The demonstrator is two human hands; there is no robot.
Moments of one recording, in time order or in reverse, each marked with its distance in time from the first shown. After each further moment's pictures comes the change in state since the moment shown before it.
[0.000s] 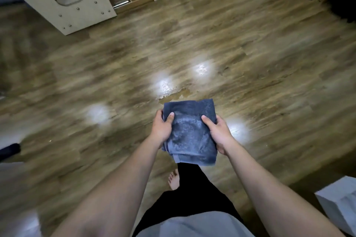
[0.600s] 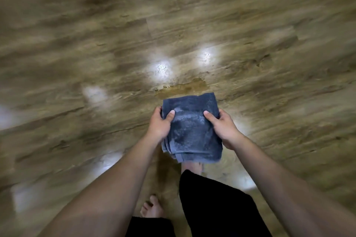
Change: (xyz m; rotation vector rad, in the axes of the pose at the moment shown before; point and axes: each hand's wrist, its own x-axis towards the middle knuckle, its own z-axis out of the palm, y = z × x) left_hand 0.356 -0.204 0.046 -0.096 0.042 -0.095; right_hand 0.399 0.165 0.045 -0.273 -0.078 0.016
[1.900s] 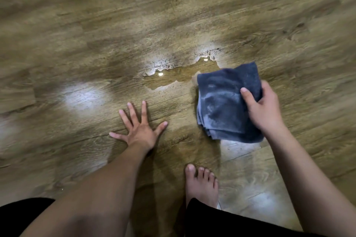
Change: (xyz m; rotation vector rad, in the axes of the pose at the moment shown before) left_hand 0.193 -0.198 0.007 1.000 0.066 -0.007; right_hand 0.159 0.099 -0.062 -0.392 0.397 -0.656
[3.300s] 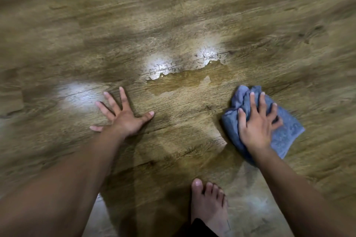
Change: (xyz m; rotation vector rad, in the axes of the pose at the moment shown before) left_hand 0.049 -0.013 -0.077 -0.104 -0.144 -0.081; right_hand 0.003 0.087 0.063 -0.849 -0.042 0.107
